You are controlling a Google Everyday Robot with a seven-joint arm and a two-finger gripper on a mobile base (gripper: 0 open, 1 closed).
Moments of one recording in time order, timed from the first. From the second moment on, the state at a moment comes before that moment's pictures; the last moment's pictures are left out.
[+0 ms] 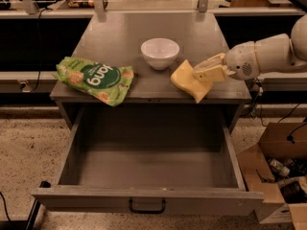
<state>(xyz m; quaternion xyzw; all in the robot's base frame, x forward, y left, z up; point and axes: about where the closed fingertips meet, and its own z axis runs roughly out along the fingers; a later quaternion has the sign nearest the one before) 0.608 -0.138 0.876 -0.49 0.71 0.30 0.41</state>
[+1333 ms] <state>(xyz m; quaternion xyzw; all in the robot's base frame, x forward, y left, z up) 0.637 -0.159 0.879 -0.33 0.77 0.32 0.44</state>
